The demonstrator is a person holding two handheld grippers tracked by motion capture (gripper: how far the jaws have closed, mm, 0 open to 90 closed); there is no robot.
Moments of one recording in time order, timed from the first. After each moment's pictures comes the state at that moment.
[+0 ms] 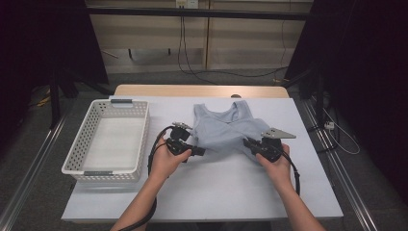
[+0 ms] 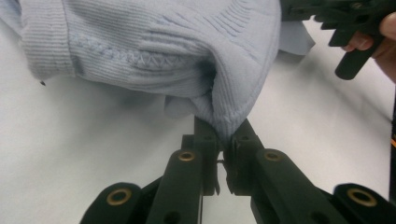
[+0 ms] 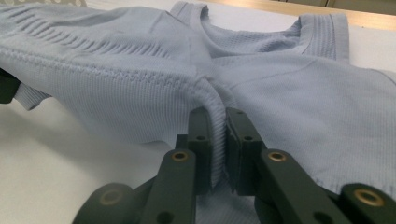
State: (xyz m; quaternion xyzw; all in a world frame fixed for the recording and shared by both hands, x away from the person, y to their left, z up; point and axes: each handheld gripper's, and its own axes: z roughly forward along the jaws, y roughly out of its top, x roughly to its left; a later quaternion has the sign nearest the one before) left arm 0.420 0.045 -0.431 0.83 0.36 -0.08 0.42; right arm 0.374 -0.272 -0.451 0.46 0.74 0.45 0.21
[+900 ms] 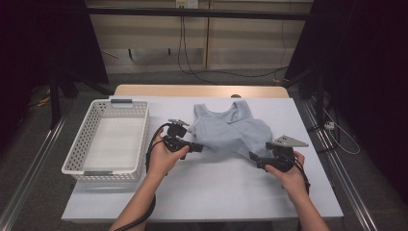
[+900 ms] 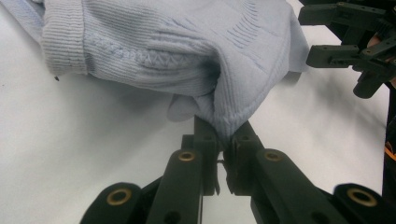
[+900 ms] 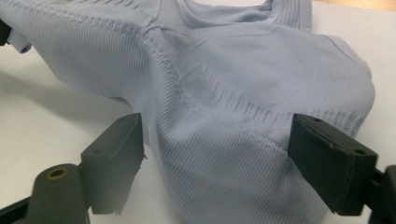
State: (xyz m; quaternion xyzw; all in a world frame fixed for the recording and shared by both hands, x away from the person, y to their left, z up) left arm 0.426 0.052 -0.423 0.82 0.37 -0.08 0.43; right arm 0.343 -0.296 -0.447 0.48 0.74 0.41 0.22
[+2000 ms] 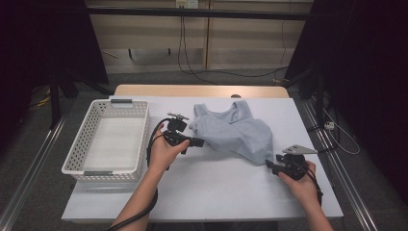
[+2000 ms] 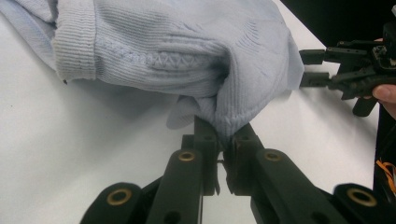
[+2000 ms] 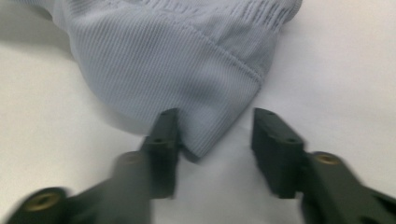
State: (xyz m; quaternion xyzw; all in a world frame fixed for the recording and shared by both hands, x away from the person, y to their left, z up) left arm 0.439 0.051 -0.418 0.81 0.38 -0.09 0.44; right arm 0.323 -0.332 -0.464 0.53 0.75 0.33 0.22
